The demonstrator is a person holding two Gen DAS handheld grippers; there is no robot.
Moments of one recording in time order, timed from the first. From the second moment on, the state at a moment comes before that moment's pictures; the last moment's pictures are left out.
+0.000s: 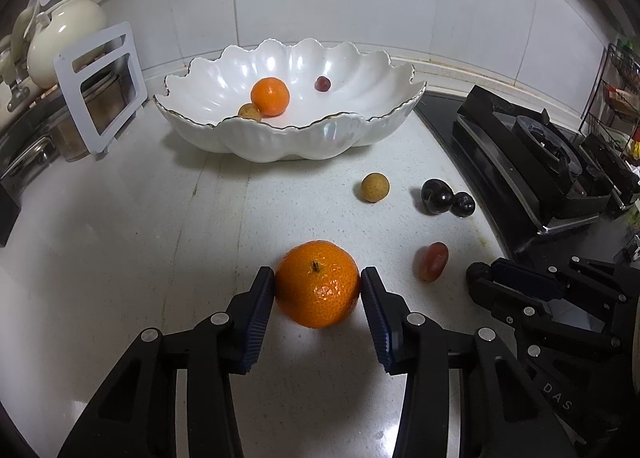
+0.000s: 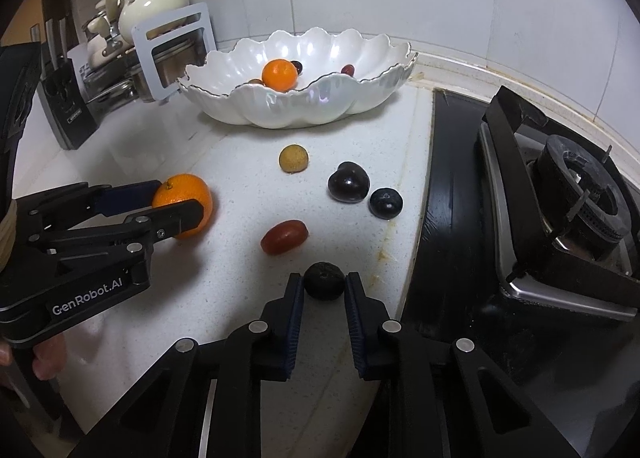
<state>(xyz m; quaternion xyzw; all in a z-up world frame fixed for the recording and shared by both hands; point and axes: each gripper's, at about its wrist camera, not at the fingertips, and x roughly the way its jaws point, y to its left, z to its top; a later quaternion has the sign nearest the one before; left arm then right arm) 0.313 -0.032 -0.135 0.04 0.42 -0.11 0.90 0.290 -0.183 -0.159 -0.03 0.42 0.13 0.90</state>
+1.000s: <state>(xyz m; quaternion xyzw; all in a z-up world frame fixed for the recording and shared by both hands) 0.301 -0.030 -0.130 0.03 0.41 -0.10 0.91 0.292 -0.183 -0.164 -0.02 0.43 0.14 0.89</state>
